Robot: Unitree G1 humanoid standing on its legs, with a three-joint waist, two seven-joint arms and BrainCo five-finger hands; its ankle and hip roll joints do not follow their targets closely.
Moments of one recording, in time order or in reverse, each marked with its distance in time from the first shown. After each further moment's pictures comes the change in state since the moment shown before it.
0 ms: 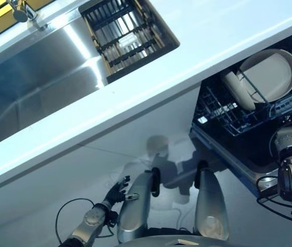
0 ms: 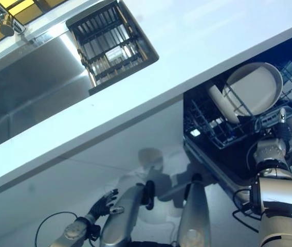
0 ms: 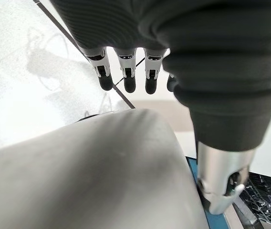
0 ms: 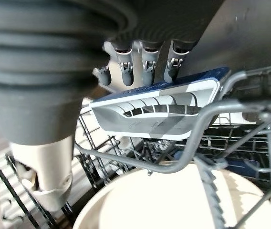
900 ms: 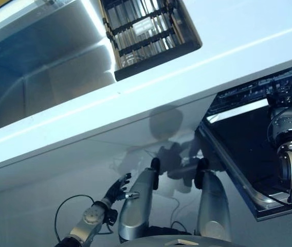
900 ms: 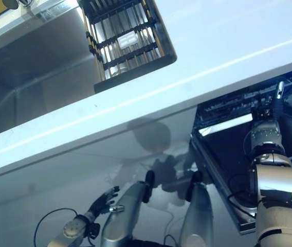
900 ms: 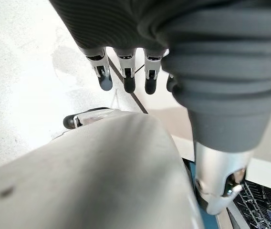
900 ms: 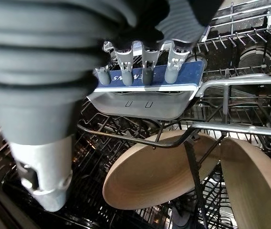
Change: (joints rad) left arm 0.010 0.049 0.000 -0.104 0.000 0.009 -0.002; right arm -0.123 0.011 -0.001 -0.025 0.239 0.068 0.237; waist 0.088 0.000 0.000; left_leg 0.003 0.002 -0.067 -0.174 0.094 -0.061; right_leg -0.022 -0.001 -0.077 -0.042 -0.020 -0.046
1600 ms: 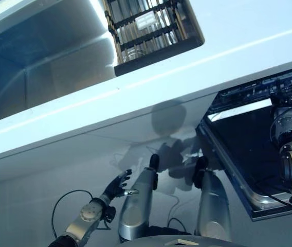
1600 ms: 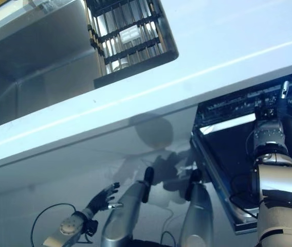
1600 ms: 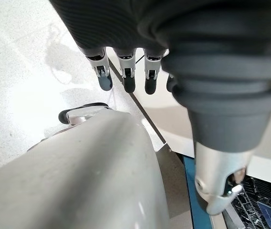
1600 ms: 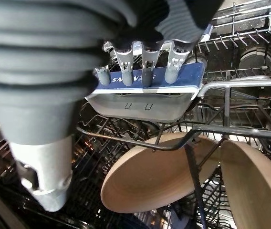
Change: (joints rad) left arm 0.006 0.041 0.005 -0.071 0.000 0.014 -0.022; right arm -0.001 -0.018 0.000 0.004 0.039 -0.006 0.000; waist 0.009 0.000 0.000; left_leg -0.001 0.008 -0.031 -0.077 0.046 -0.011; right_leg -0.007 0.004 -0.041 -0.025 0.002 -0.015
